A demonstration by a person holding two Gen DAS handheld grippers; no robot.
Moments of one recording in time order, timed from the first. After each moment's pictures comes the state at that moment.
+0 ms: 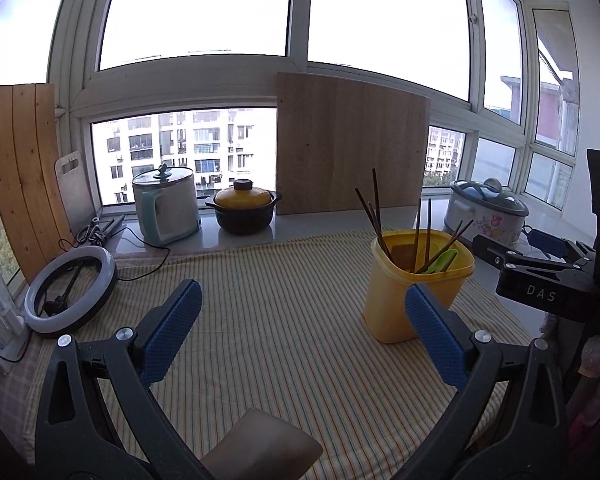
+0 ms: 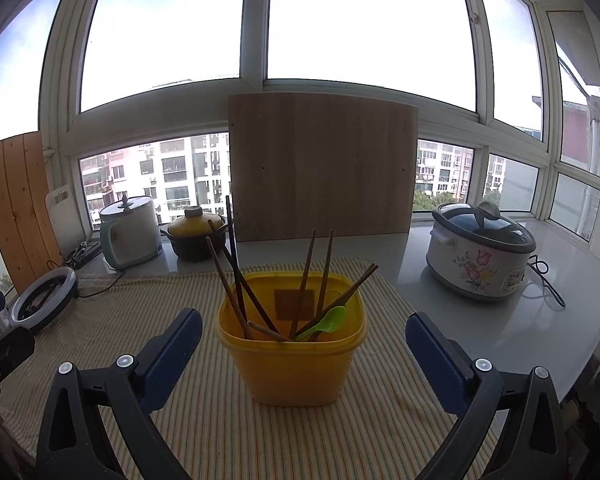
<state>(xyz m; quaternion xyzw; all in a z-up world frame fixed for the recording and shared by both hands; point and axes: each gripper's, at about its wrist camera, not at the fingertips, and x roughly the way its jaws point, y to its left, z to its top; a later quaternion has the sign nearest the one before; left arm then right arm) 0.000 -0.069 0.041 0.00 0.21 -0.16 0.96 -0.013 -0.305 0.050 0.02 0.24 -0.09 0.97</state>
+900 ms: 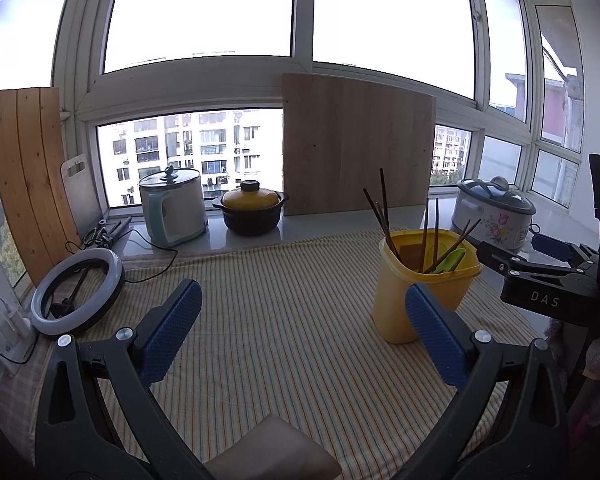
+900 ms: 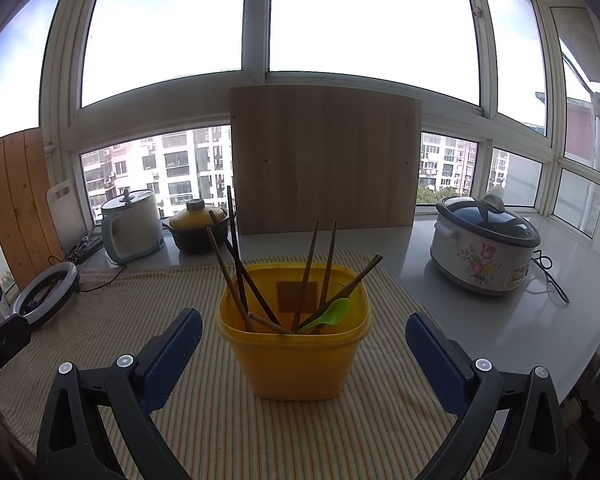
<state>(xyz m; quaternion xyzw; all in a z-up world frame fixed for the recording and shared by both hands) 0.005 -0.064 0.042 0.01 0.21 -0.15 0.97 -0.008 -0.307 0.044 0.02 0.25 -0.08 0.96</state>
